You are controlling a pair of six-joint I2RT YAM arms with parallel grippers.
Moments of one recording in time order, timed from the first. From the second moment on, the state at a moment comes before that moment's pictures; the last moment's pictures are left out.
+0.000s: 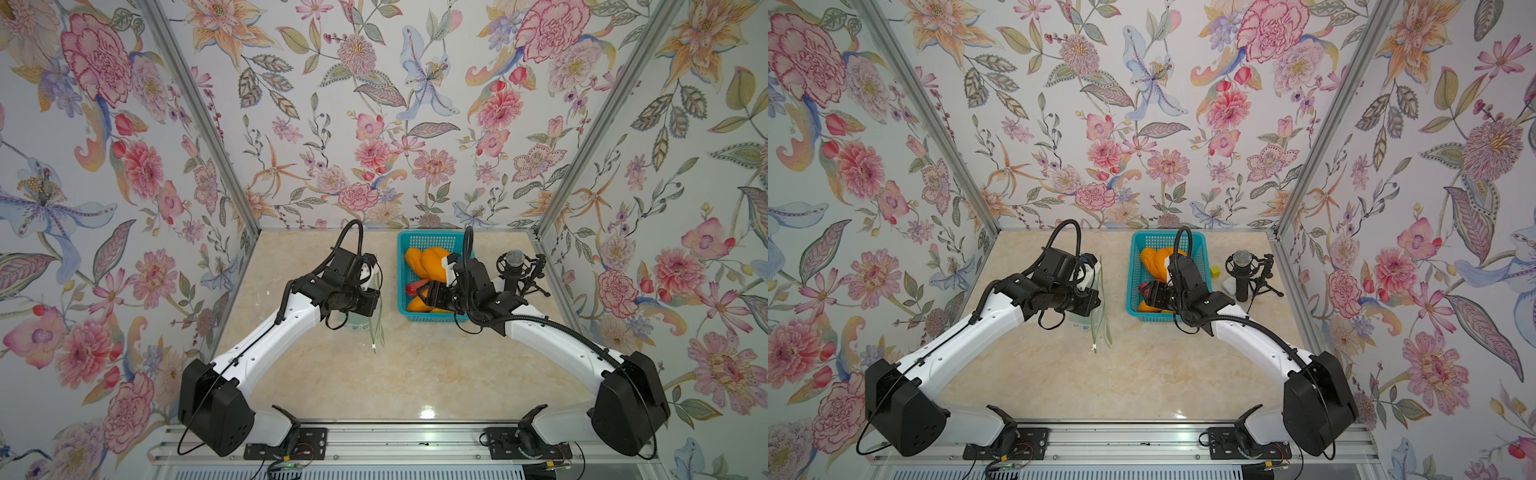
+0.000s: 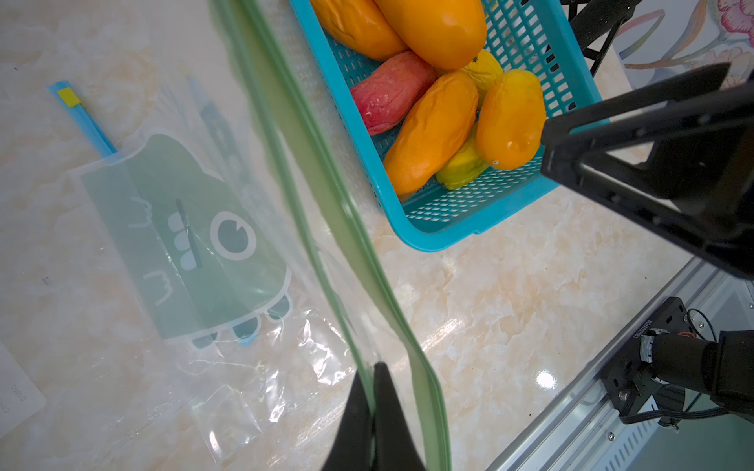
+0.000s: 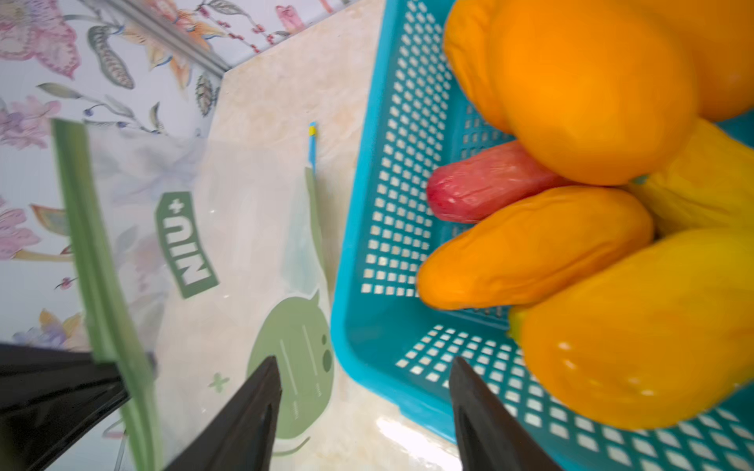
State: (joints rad) left arm -0.56 1.41 1.26 -0.78 0.21 -0.20; right arm 0.64 1.39 1.02 -0.26 -0.19 0.66
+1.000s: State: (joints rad) left arm -0.55 1.39 1.34 -0.87 0.18 -0.22; right arm 0.81 1.57 1.21 -0.22 -0.23 0.65
